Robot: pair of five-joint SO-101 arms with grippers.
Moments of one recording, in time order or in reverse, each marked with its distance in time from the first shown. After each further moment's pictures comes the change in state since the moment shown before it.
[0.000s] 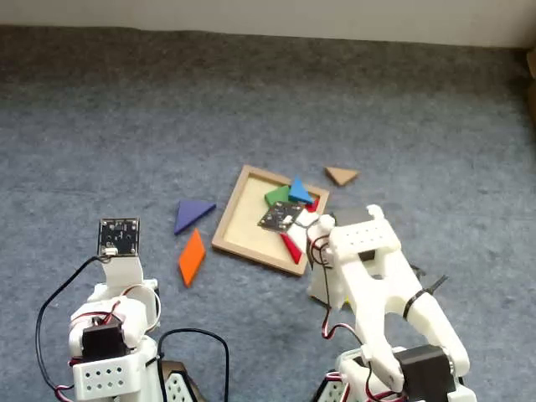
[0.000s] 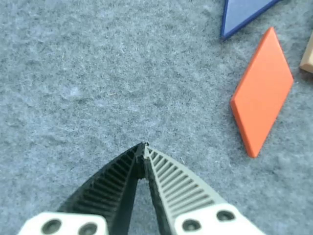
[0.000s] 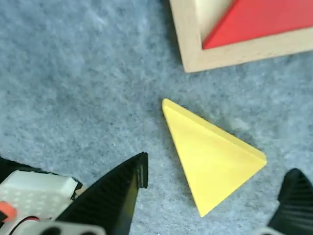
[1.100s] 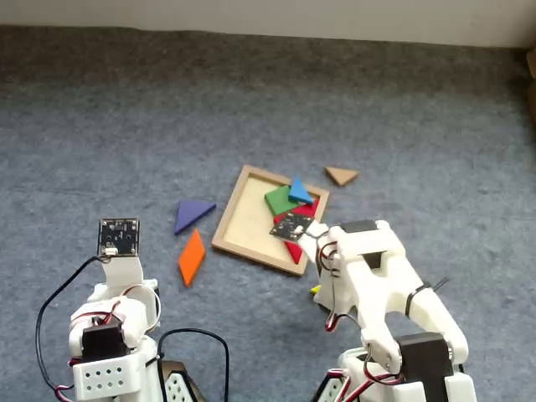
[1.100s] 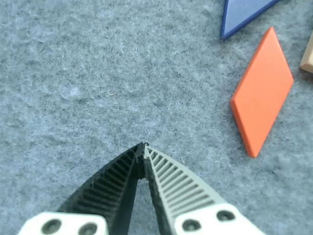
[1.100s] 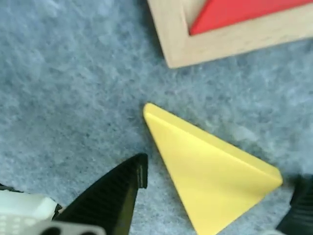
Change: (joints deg) left arm 0.0 0.0 0.0 0.0 0.0; right arm 4.7 4.9 6.9 -11.0 2.5
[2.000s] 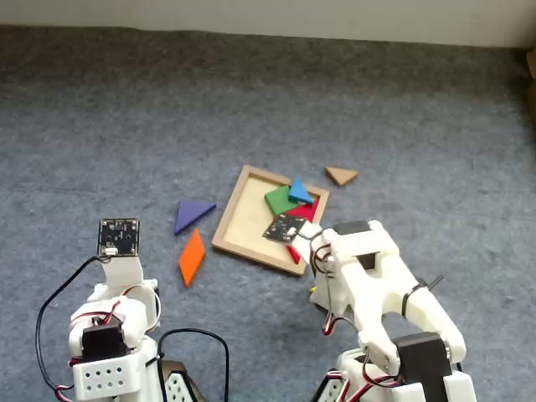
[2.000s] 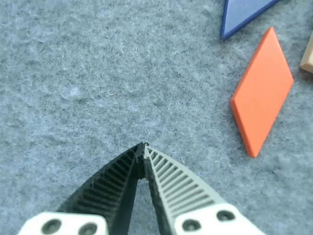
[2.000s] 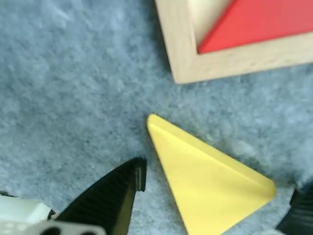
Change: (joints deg) left arm 0.0 0.0 0.0 0.0 0.0; right arm -2.6 0.2 -0.3 -3.1 0.2
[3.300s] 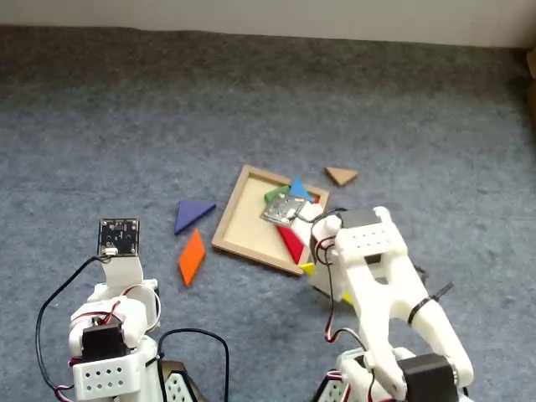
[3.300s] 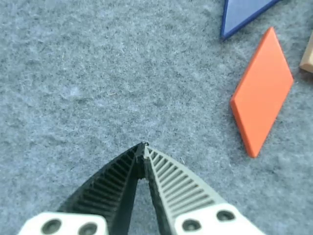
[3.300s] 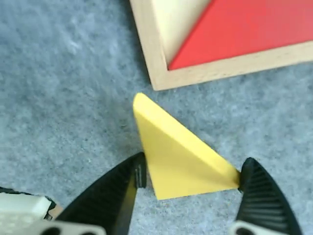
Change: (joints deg) left arm 0.0 0.0 0.0 0.0 0.0; right arm -0.5 -8.4 -7.2 9.8 -0.2
